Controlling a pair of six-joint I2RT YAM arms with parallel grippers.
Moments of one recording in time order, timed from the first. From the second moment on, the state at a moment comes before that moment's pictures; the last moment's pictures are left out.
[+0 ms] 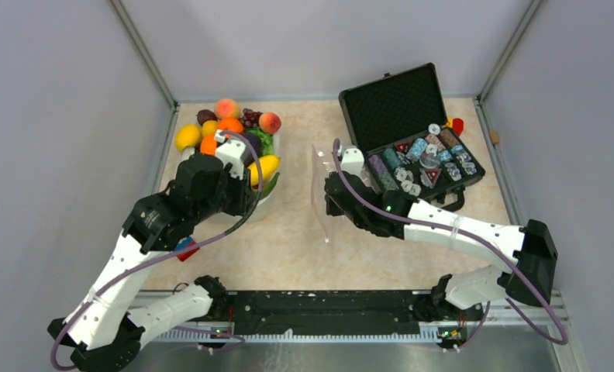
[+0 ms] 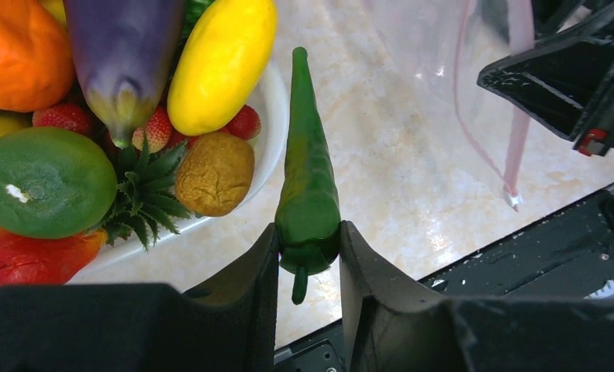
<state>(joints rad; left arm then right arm) -0.65 0.91 1.32 -1.04 -0.13 -0.21 1.09 1.34 1.13 -0.45 0.54 0.69</state>
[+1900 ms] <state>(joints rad) -0.77 1.19 1.30 -0.95 -0.25 -0.33 1.15 1.35 1.14 -0.44 0.69 0.68</state>
